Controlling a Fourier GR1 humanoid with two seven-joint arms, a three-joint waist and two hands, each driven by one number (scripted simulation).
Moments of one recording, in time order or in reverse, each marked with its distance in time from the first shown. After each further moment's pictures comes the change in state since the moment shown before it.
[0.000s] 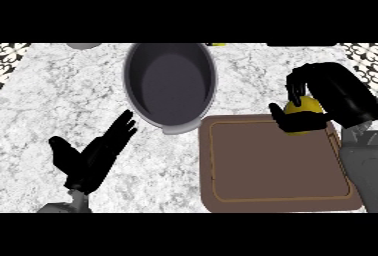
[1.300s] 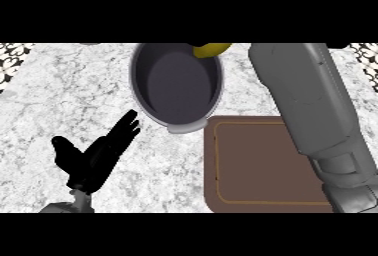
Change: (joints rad) left arm -0.002 -0.031 0.009 -0.017 -0.020 -0.039 0.026; right arm -0.722 0.299 -0.102 0.612 -0.083 -0.079 0.023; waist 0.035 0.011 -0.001
